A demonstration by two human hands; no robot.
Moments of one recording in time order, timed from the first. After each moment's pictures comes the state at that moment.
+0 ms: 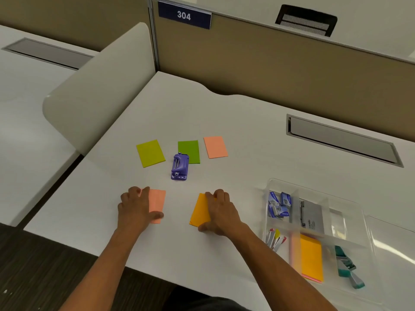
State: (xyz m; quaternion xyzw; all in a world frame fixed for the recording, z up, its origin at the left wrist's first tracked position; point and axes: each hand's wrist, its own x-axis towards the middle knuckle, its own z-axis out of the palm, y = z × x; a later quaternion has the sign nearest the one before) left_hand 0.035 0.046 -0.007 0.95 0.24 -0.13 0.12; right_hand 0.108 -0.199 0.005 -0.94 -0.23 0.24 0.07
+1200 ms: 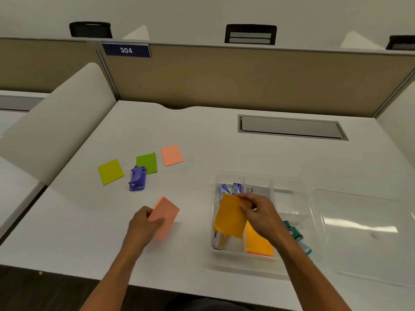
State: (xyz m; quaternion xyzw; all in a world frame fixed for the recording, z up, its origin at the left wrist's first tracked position) left_hand 0.028 -0.118 0.043 0.86 0.29 -0.09 0.41; right_hand 0.078 -0.433 0.075 -0.87 -0.03 0.12 0.48
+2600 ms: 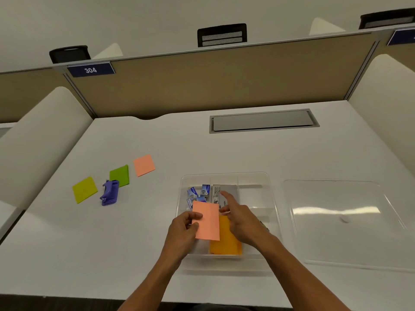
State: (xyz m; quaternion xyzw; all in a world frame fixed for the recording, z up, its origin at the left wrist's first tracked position) left_hand 0.031 -0.321 0.062 0.84 0.16 -0.09 0.51; right_hand 0.082 -0.496 0.039 -0.91 -0.06 0.21 0.36
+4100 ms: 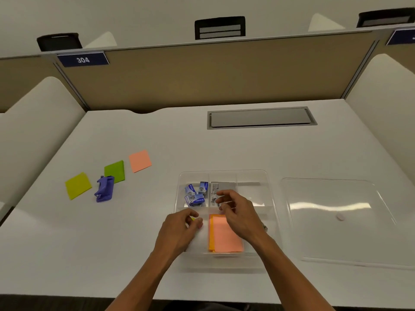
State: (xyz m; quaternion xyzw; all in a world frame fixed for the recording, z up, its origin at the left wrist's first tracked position) left_hand 0.047 -0.304 0.050 0.94 0.07 -0.07 0.31; right_hand 0.077 -0.498 0.046 -0.84 -0.03 0.07 0.54
